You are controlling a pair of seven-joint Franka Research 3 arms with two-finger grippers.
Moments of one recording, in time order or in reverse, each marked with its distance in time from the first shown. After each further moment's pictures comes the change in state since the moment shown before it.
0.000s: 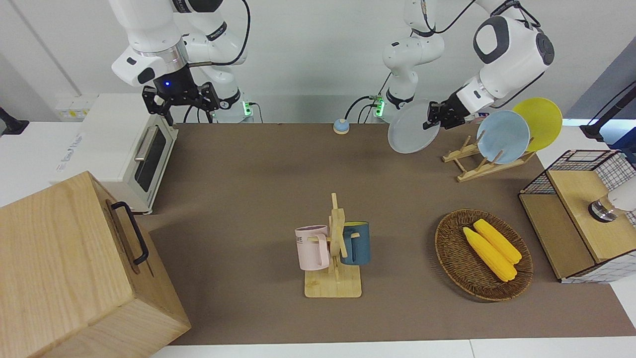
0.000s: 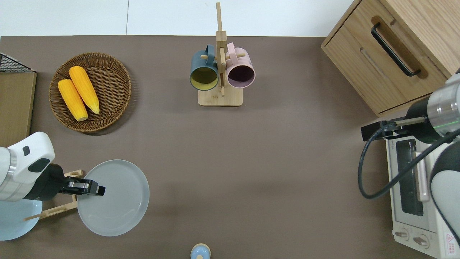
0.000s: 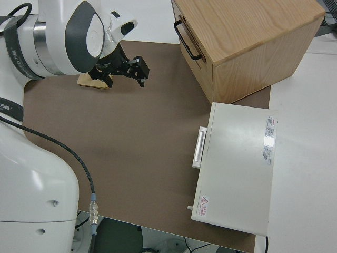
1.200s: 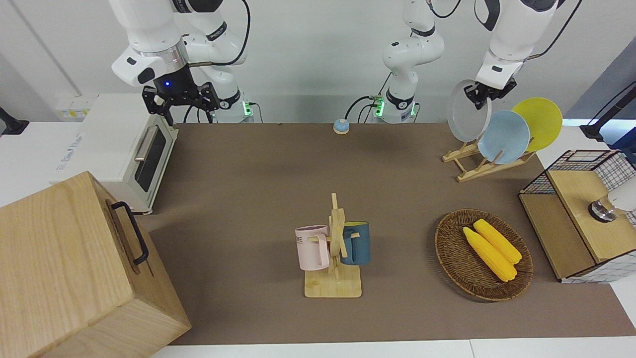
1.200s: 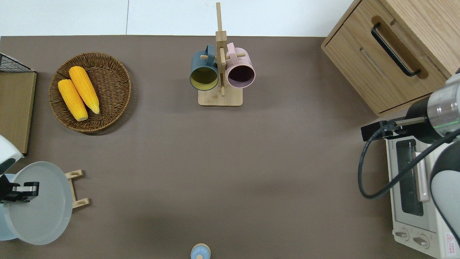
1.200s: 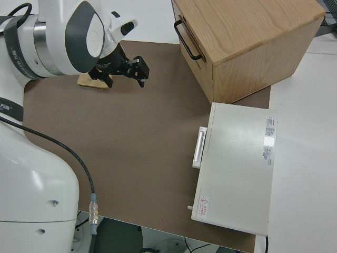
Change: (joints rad) left arm -0.008 -0.044 -0.061 0.215 0.576 -0.129 -0.337; right arm 0.000 0.000 0.000 0.000 0.000 0.000 0.000
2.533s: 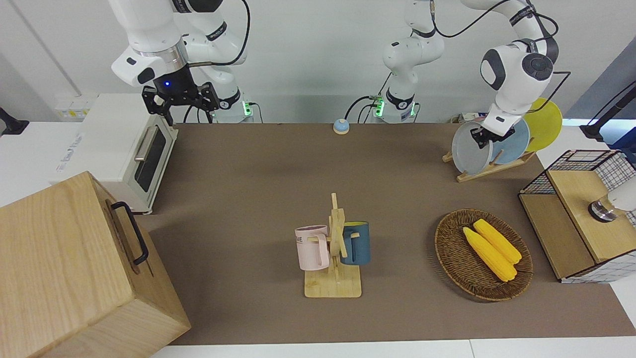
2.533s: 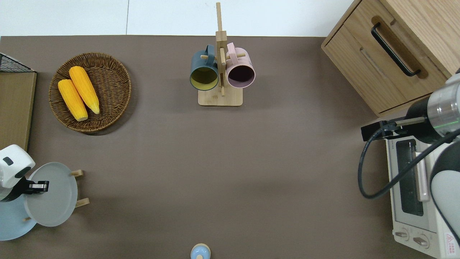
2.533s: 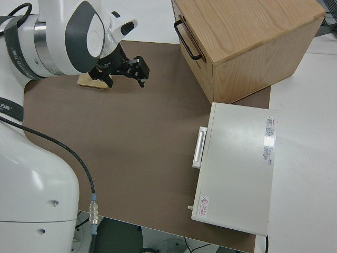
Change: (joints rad) left arm 0.001 0.067 0.192 -0.367 0.043 0.495 0.176; right arm 0.000 0.000 0.000 0.000 0.000 0.000 0.000
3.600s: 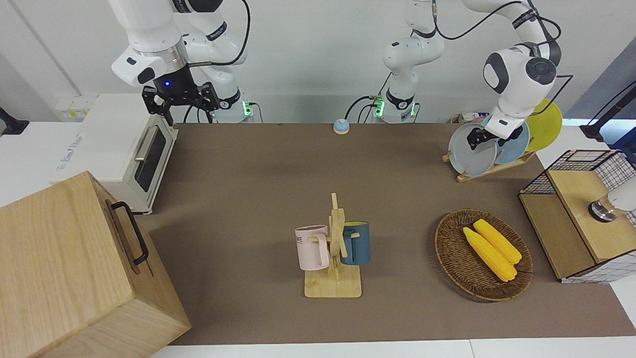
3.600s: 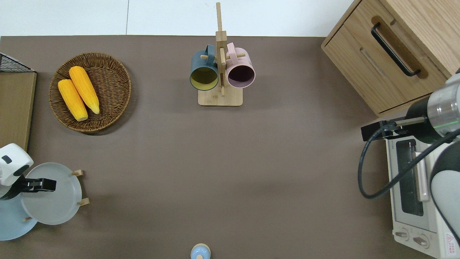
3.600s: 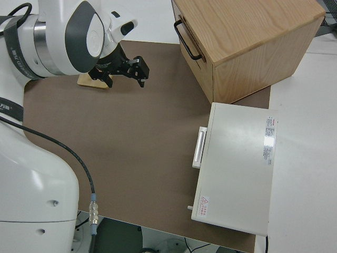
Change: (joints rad) left arm 0.009 0.034 0.013 0.007 0.007 0.021 0.005; right arm 0.000 0.000 0.000 0.000 0.000 0.000 0.000
